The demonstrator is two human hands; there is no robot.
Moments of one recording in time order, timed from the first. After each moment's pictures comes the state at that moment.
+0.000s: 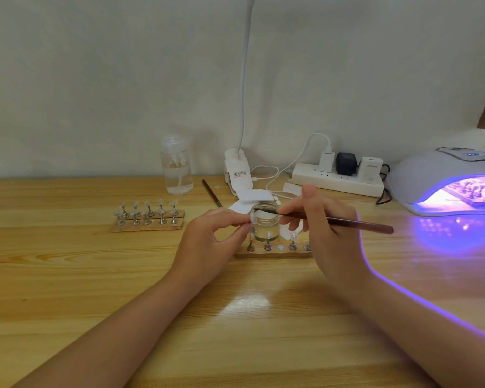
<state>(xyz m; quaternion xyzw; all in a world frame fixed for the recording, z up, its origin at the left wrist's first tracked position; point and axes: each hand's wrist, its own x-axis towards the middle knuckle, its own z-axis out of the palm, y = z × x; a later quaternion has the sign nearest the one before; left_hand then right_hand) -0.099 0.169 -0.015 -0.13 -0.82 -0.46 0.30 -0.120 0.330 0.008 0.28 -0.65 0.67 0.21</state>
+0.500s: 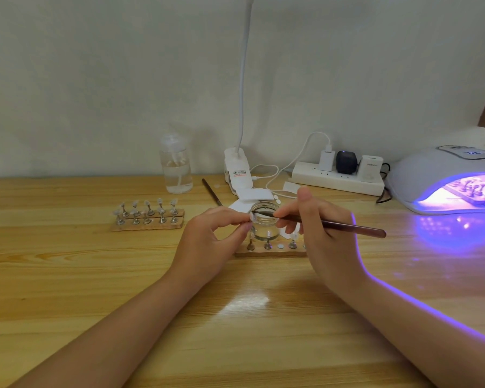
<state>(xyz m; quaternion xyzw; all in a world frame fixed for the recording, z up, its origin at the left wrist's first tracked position) -0.100 0.169 -0.015 -0.13 -0.82 -0.45 0.31 -0.118 0.327 0.002 0.28 -0.66 0.66 0.21</state>
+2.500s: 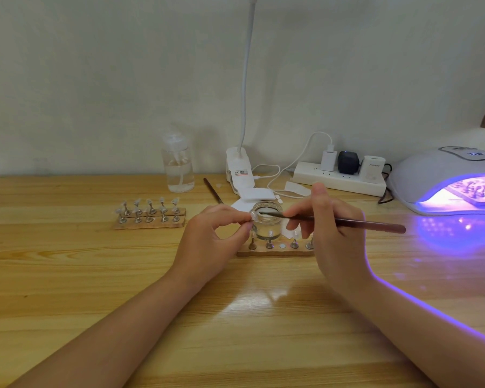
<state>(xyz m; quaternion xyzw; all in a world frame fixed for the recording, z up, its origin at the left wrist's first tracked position) -0.097 0.170 -0.012 -0.10 -0.83 -0.46 0.30 -0.117 0.328 0.004 0.24 -0.64 0.69 0.22</state>
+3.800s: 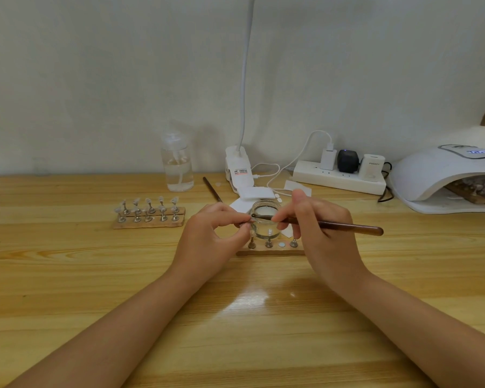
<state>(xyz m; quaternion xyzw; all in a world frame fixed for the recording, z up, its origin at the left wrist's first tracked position) -0.096 0.171 -0.011 -0.08 -0.84 -0.45 0.28 -0.120 0.328 0.001 0.31 -0.70 0.60 0.23</state>
